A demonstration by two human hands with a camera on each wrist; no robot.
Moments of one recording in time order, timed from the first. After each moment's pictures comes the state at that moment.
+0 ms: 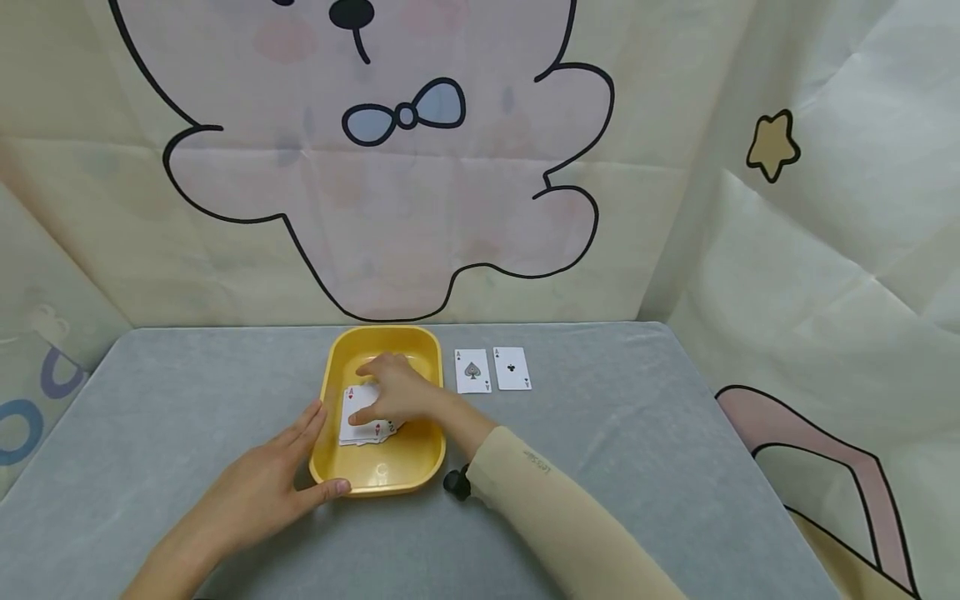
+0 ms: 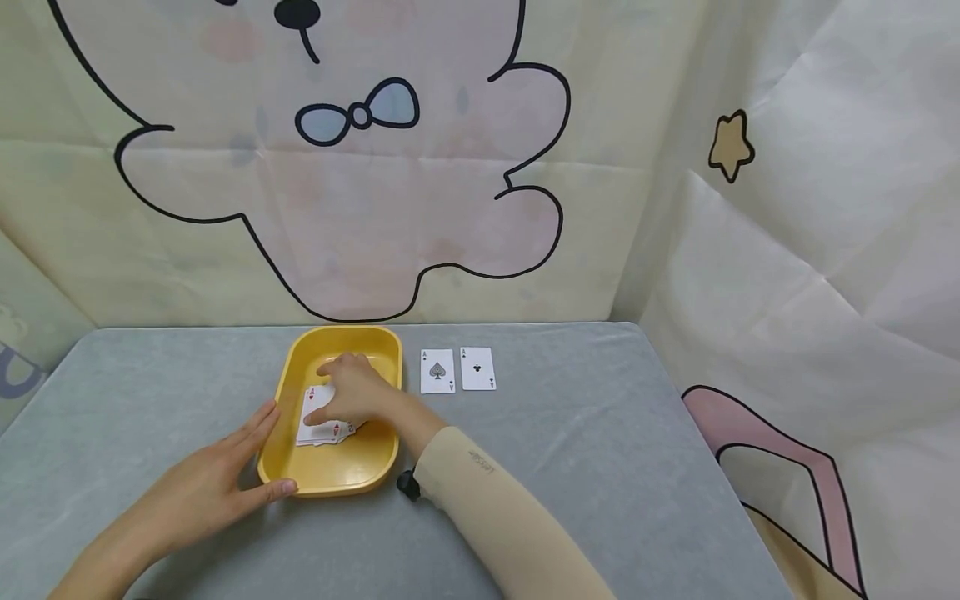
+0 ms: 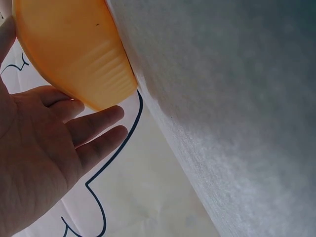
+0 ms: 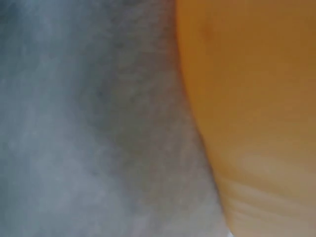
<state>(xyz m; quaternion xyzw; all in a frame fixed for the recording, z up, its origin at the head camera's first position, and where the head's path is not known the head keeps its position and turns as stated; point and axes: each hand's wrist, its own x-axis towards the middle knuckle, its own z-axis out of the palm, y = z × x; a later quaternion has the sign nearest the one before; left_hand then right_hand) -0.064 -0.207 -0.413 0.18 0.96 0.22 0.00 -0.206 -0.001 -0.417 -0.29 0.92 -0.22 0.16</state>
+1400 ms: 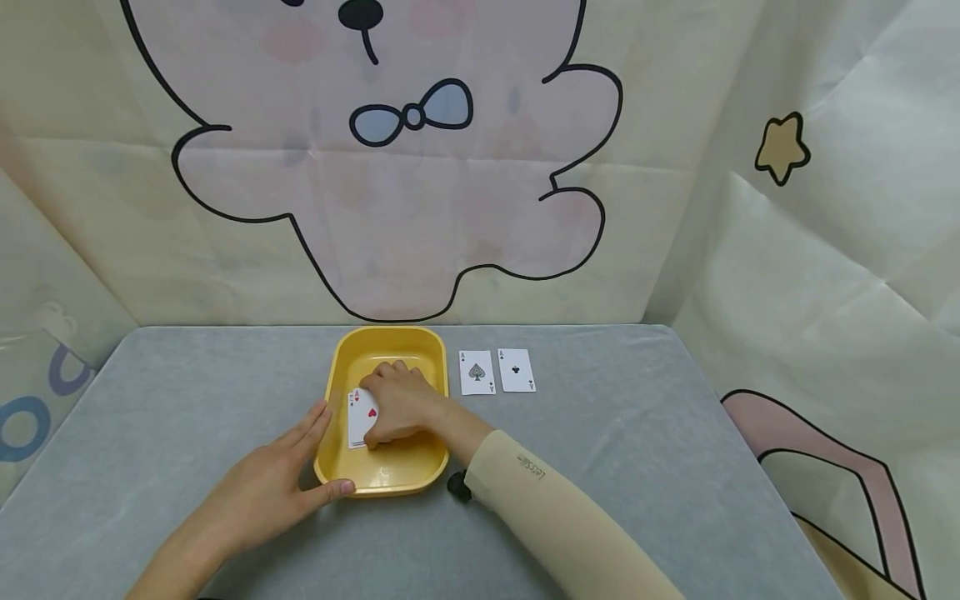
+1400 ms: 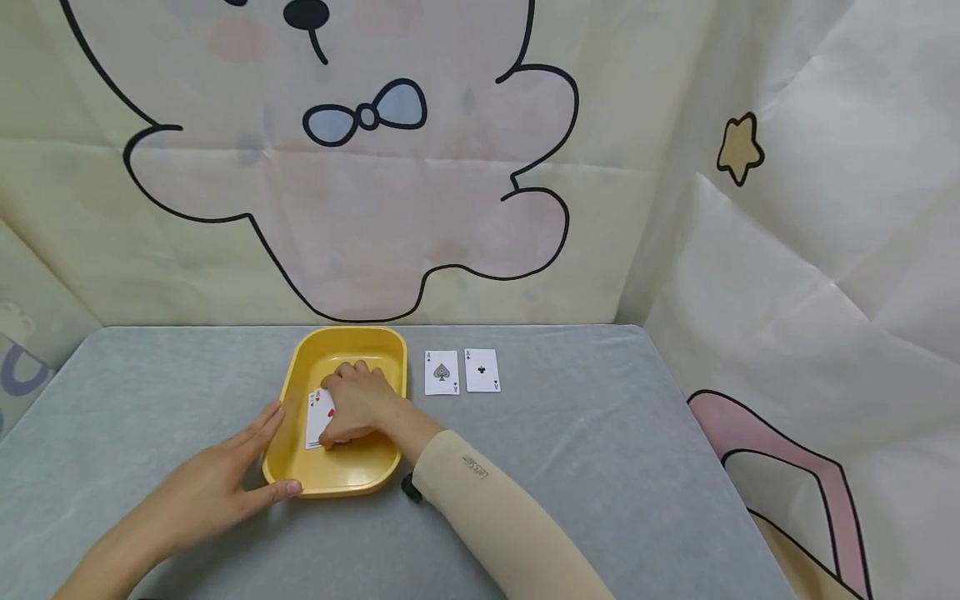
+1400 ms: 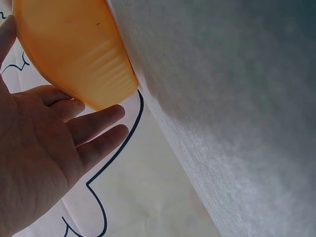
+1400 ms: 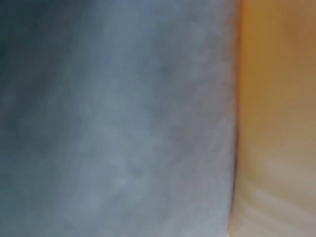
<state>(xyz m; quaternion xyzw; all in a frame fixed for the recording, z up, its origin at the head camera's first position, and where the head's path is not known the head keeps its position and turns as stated) -0.064 -0.207 -0.413 0.18 0.96 0.22 0.00 -0.200 -0.008 -0.430 -0.34 0.93 -0.07 0.13</state>
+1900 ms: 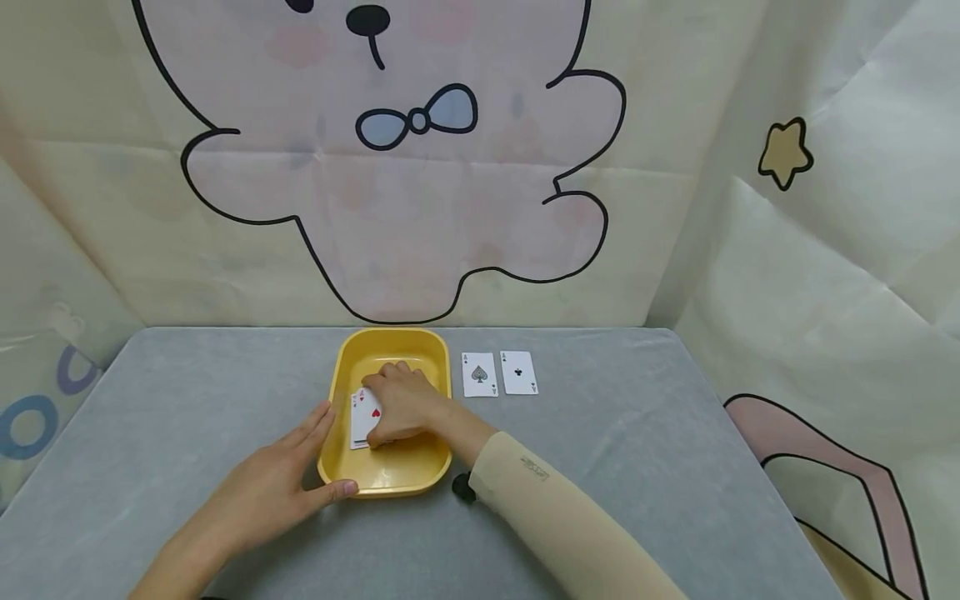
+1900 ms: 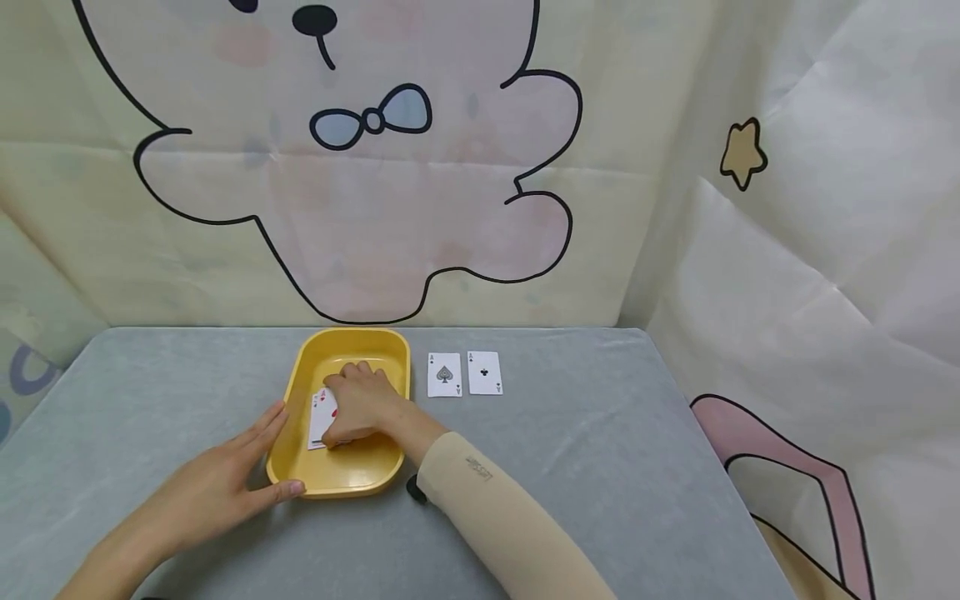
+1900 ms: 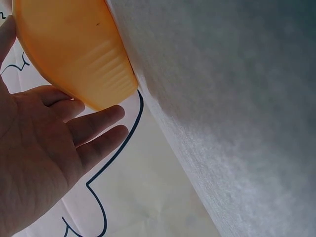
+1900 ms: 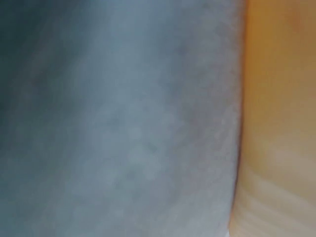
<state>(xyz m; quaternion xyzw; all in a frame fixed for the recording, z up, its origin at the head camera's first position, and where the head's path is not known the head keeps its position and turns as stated) -0.062 -0.208 -0.410 0.17 0.96 0.22 0.01 -0.198 -0.008 -0.427 -0.35 0.93 -0.07 0.12</state>
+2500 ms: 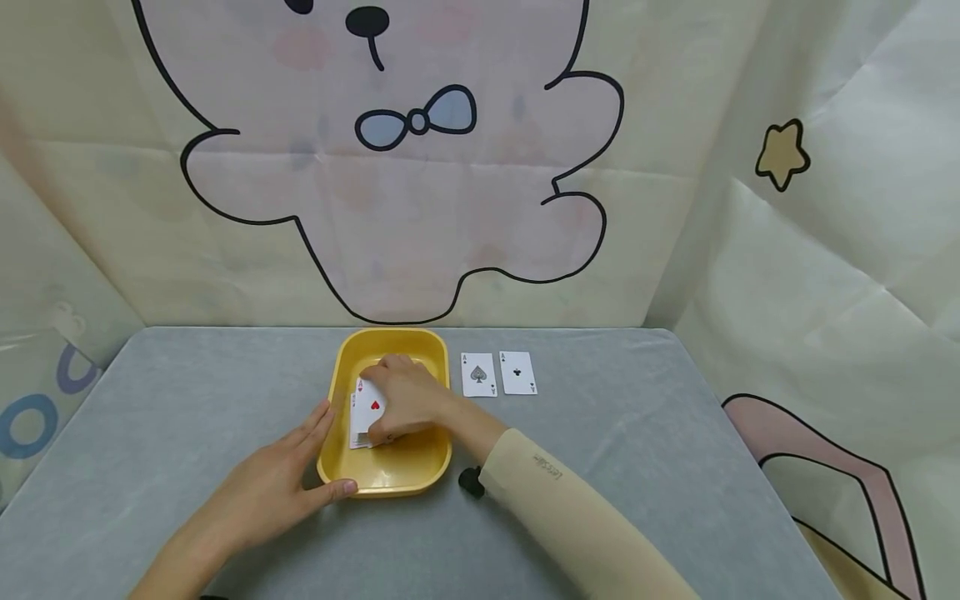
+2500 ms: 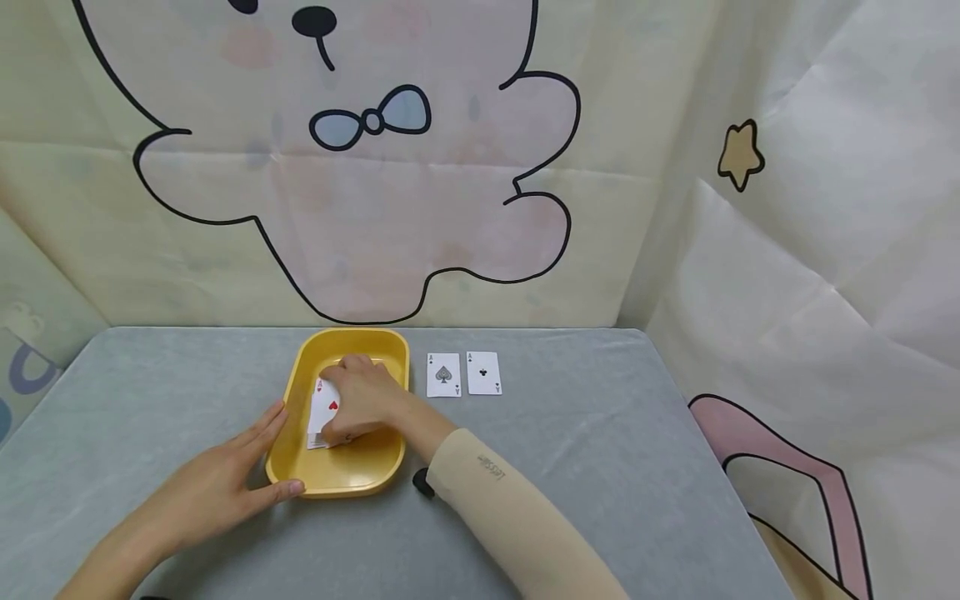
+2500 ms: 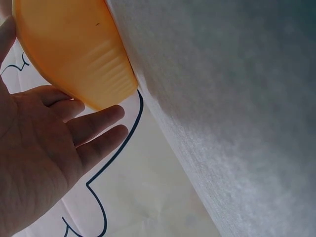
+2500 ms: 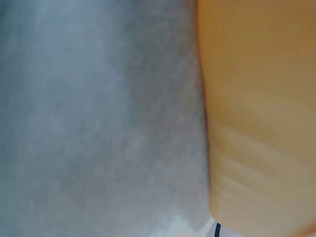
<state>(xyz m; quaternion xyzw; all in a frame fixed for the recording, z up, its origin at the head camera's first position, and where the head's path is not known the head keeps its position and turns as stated) -0.062 -0.207 -0.410 0.17 0.96 0.22 0.01 -0.198 0.005 -0.408 -0.37 0.91 -0.13 0.11</state>
